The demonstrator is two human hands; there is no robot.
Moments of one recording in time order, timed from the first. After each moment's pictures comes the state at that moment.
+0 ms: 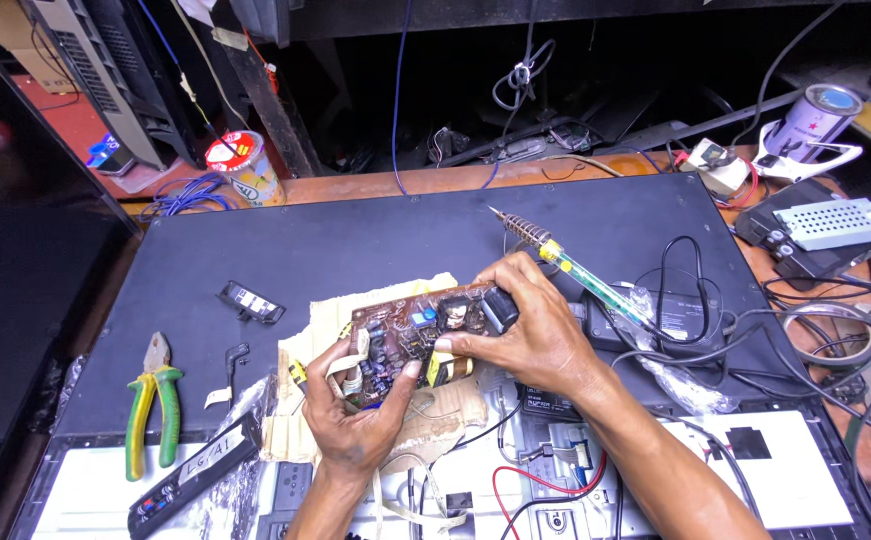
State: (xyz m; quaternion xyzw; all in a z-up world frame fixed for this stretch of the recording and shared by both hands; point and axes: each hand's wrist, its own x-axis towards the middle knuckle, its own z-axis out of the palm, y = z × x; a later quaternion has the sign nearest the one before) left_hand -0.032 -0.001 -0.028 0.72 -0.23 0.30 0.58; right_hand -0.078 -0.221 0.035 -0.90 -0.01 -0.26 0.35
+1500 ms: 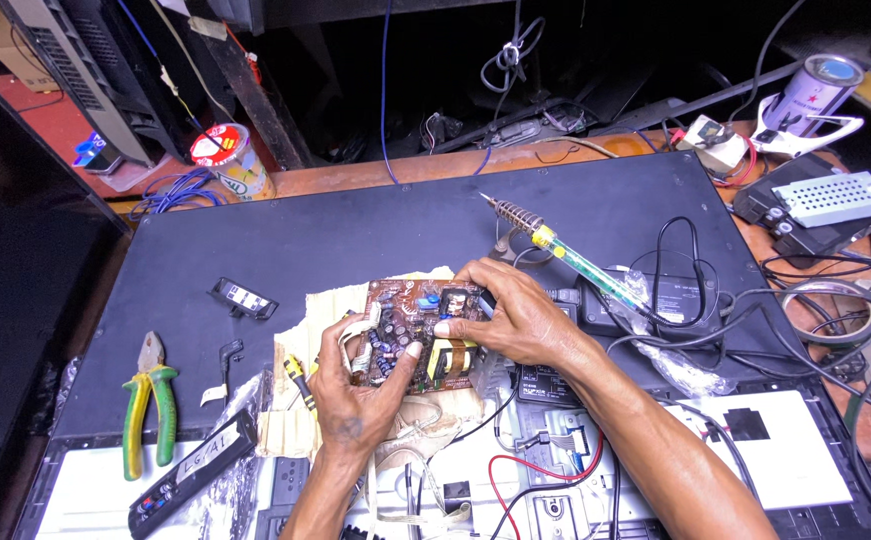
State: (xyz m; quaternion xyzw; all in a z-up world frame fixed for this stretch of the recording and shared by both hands) left_hand -0.026 -0.004 -0.007 0.79 -0.24 0.15 0.54; right_hand -0.061 -0.235 0.018 -0.90 -0.08 -0.15 0.40
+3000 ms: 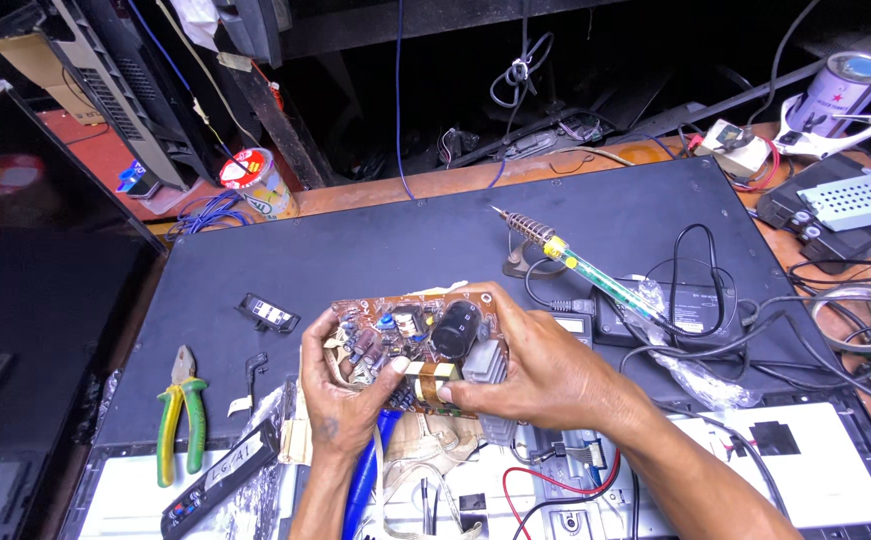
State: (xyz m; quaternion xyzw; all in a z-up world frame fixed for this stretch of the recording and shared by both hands) left_hand -0.009 0.014 -0.002 0.74 -0.13 0.05 0.65; right_hand -0.114 -0.199 0.101 -0.86 -0.08 -0.07 0.49
